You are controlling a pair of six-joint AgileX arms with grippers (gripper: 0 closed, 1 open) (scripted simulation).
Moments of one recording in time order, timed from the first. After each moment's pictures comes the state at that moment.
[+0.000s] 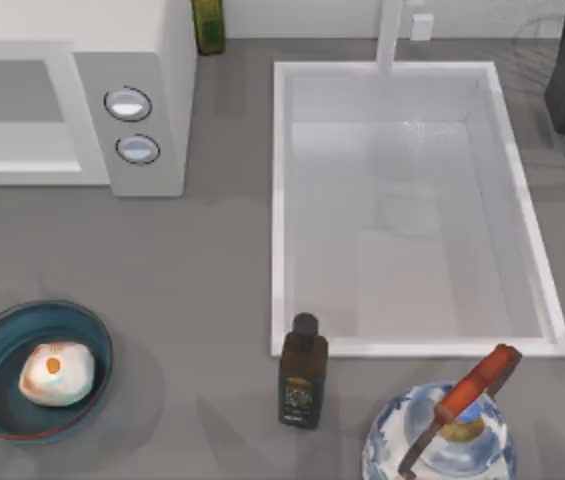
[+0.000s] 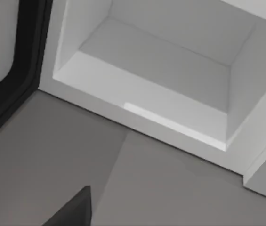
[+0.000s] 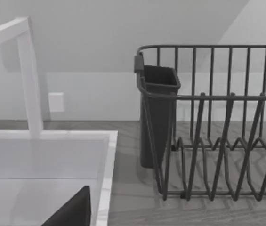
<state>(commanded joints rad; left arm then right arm) -0.04 0.36 0.25 -0.18 -0.18 -0.37 0.00 0.00 0.00 0.00 0.00 0.00</state>
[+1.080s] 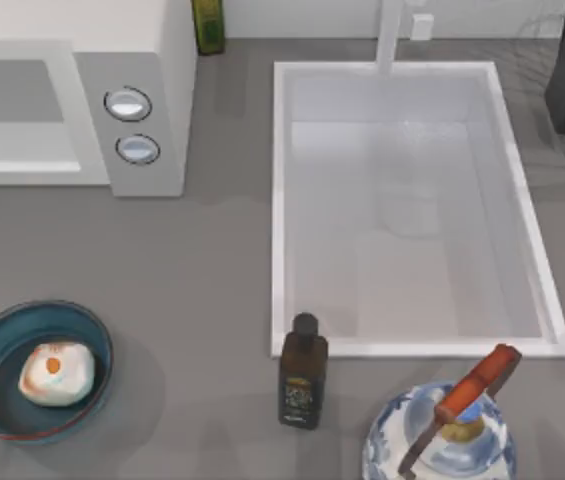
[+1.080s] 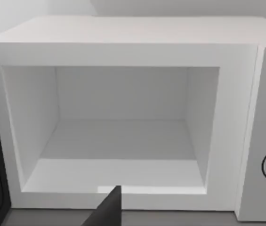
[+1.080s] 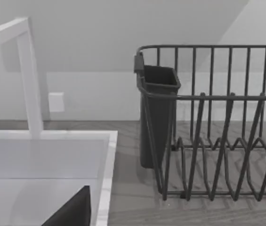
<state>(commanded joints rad) 0.00 0.00 0.00 0.00 0.00 0.00 0.00 0.00 0.00 0.00 0.00 0.00</state>
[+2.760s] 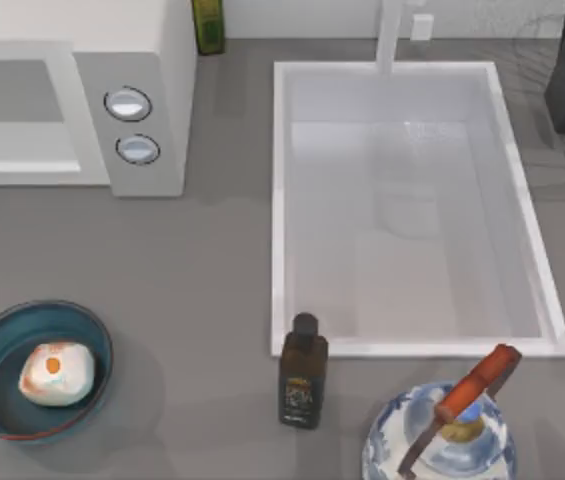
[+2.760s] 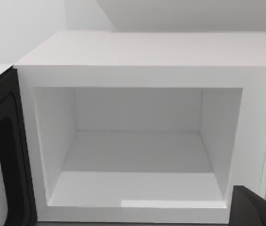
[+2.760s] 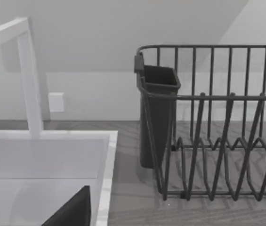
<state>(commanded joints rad) 0.36 0.08 0.09 -0.01 0.36 0.00 0.00 0.00 0.00 0.00 0.00 0.00</state>
